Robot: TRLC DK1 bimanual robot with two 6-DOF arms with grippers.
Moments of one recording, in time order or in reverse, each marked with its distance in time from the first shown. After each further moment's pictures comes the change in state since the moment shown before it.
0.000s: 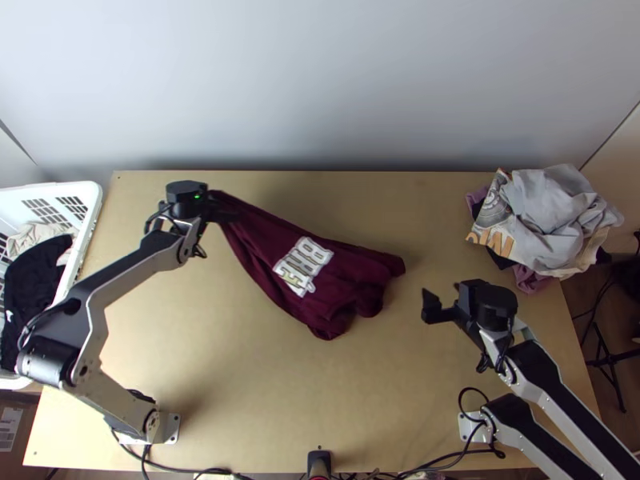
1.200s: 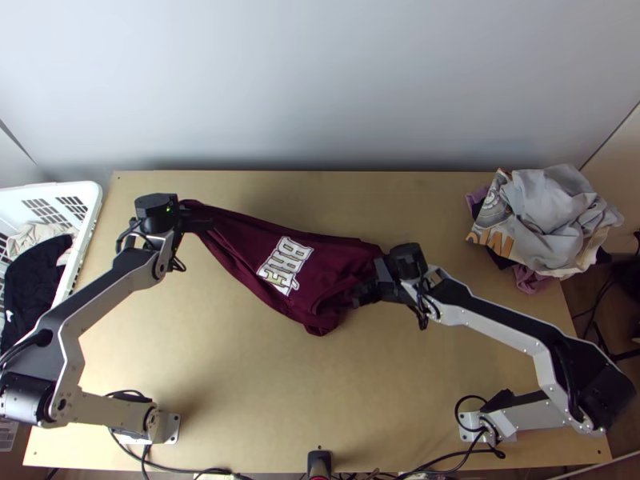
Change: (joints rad) left arm 0.092 -0.174 -0.165 0.002 -0.003 -0.047; right arm 0.219 0.737 0.386 0.150 -0.331 0.070
